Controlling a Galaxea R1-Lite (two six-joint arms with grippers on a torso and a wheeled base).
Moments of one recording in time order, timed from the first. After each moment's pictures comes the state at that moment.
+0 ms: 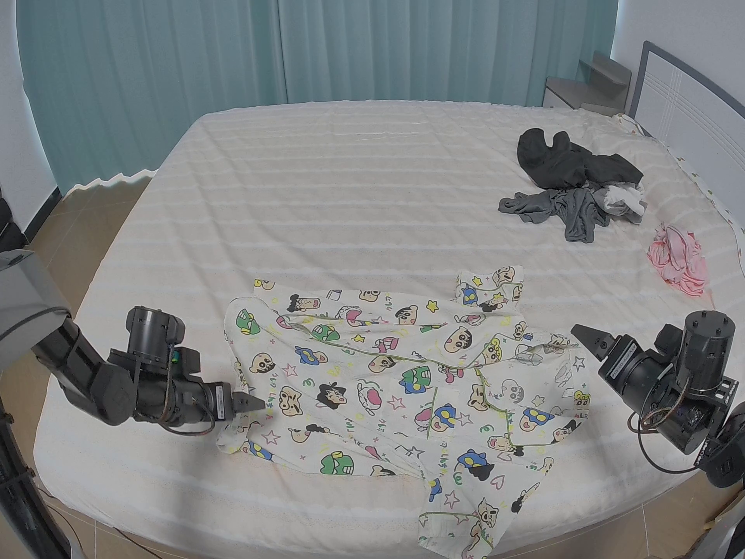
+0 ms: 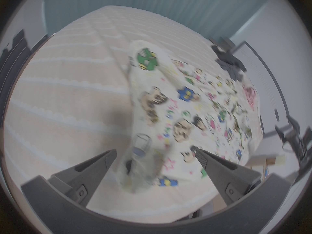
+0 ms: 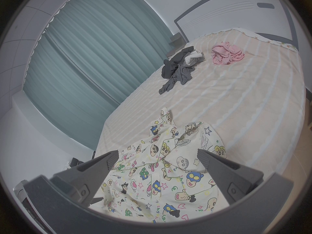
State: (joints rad) left arm -0.13 1.99 -0.66 -0.46 -0.24 -0.26; right arm 0.41 1.60 -0.23 -1.07 -0.26 0.81
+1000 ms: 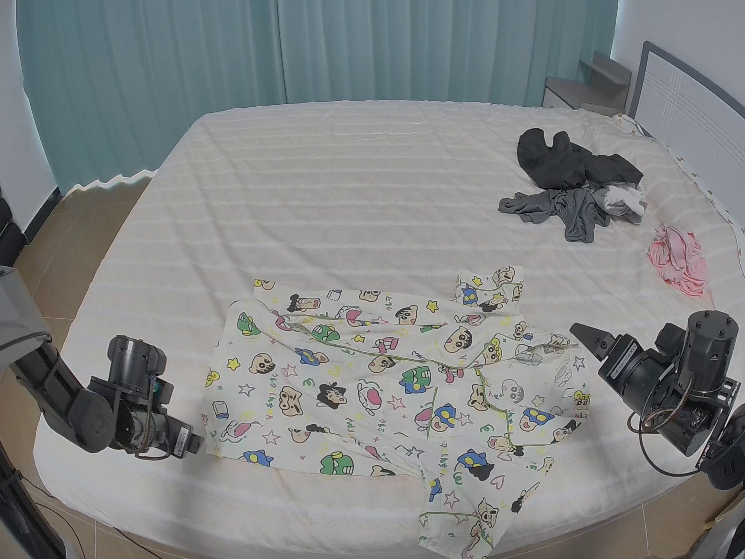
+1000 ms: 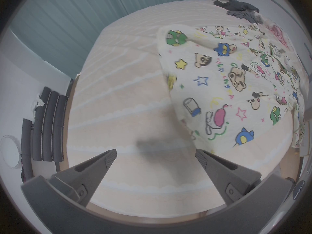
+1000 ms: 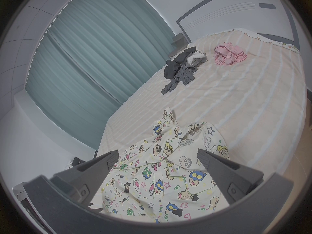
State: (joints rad) left arm -0.12 1.91 -0.46 -0.47 0.24 0.17; right arm 0.43 1.59 -0.23 -1.07 -0.27 0.81
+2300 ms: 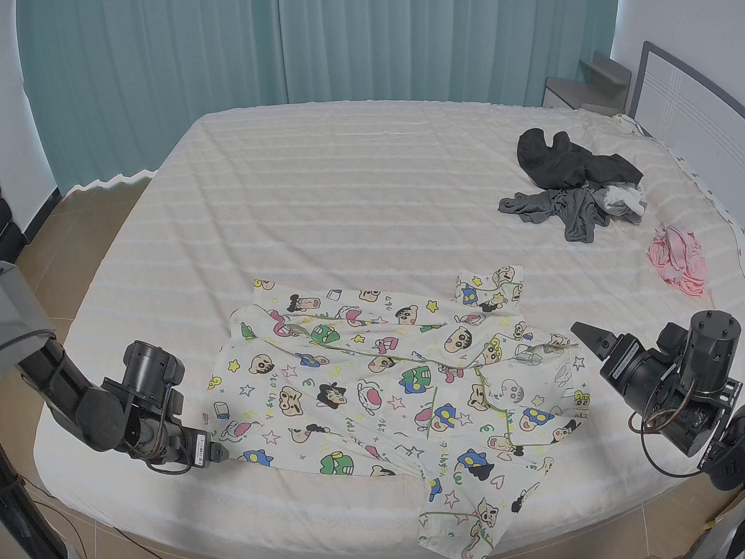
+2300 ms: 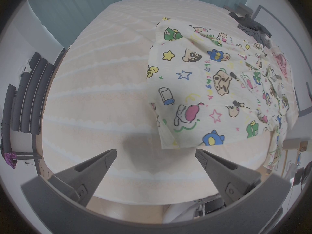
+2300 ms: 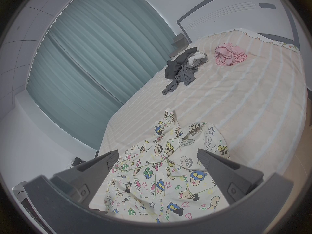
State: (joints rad) left arm -0.18 1.90 -0.50 -0.29 0.11 -0.14; right arm 0.43 1.57 -0.23 -1.07 -0.27 0.81
